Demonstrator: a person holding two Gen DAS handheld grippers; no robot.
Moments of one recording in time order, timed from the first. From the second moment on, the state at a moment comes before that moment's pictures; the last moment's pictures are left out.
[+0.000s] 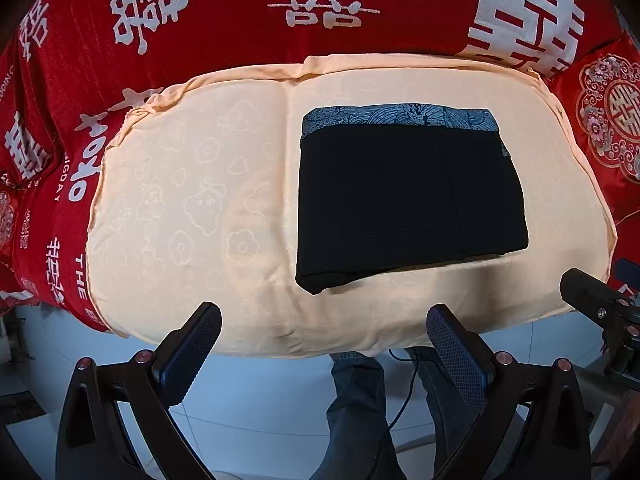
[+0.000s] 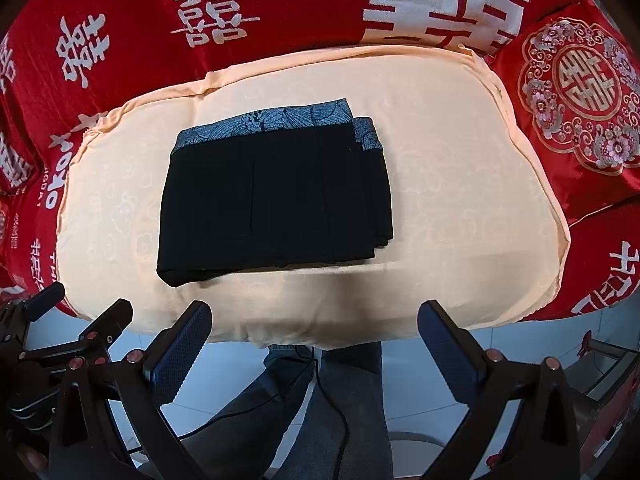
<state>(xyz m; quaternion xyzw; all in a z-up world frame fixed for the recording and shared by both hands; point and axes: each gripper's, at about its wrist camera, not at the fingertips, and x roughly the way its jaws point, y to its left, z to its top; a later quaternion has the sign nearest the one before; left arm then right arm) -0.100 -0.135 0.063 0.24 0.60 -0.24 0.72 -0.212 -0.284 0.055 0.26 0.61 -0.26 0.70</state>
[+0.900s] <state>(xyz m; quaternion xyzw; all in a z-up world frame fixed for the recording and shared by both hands) -0.096 -0.135 0.063 0.25 0.60 -0.24 0.72 -0.209 -0.281 0.054 0.26 0.62 -0.26 0.70</state>
